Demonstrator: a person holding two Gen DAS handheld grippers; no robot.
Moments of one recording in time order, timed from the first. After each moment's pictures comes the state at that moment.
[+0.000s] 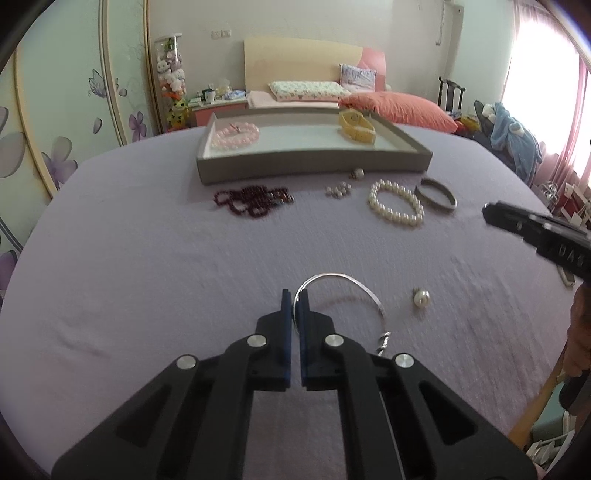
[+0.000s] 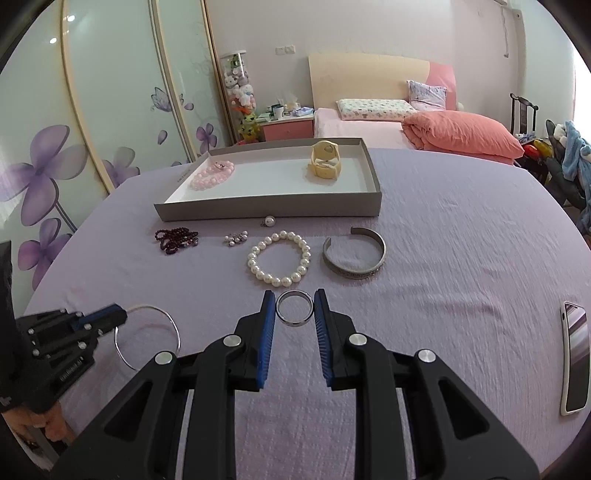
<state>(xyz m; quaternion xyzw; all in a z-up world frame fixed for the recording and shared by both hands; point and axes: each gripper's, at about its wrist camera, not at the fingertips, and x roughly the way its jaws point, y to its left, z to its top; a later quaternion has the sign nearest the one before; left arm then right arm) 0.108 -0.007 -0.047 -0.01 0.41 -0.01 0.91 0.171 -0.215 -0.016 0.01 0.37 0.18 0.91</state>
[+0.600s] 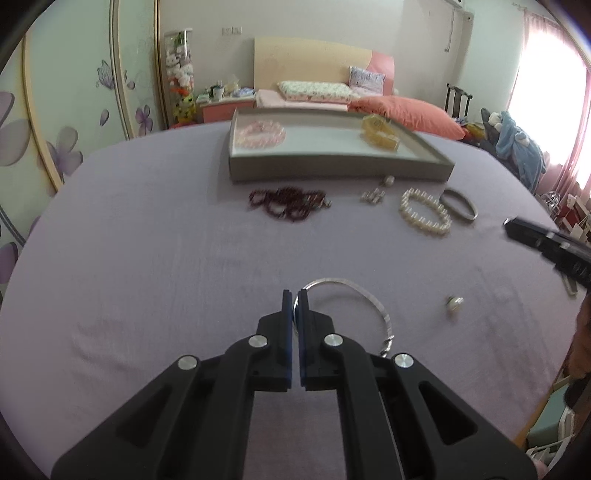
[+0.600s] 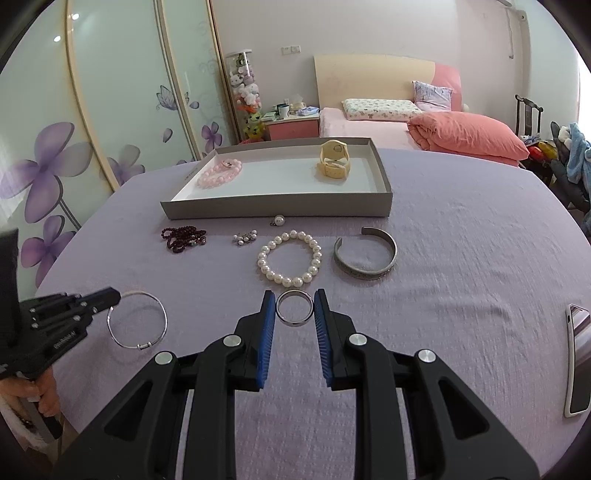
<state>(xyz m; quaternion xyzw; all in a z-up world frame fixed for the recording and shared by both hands) 0.116 0.031 -0.056 -0.03 0.42 -0.01 0.91 0.170 -0.207 -0.018 0.01 0.38 0.19 0.91</state>
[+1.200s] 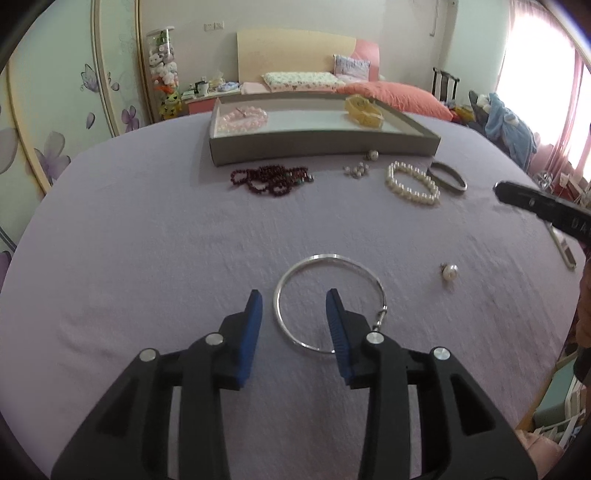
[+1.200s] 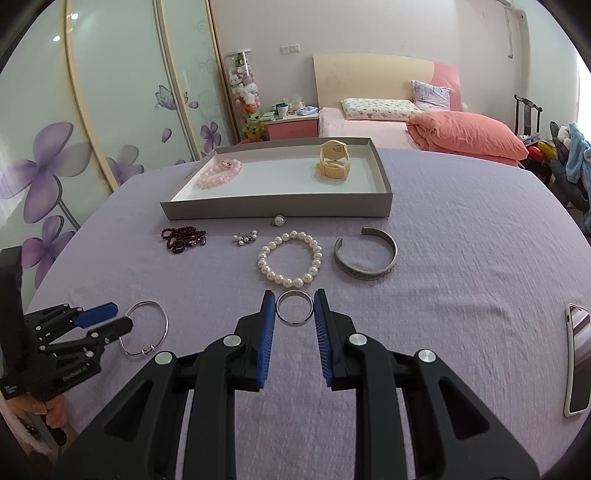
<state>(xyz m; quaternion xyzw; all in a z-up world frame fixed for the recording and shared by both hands) 0.106 0.020 -0.069 -0.01 0.43 -0.03 0.90 0.171 -0.207 -0.019 0.01 0.37 0.19 0.91</state>
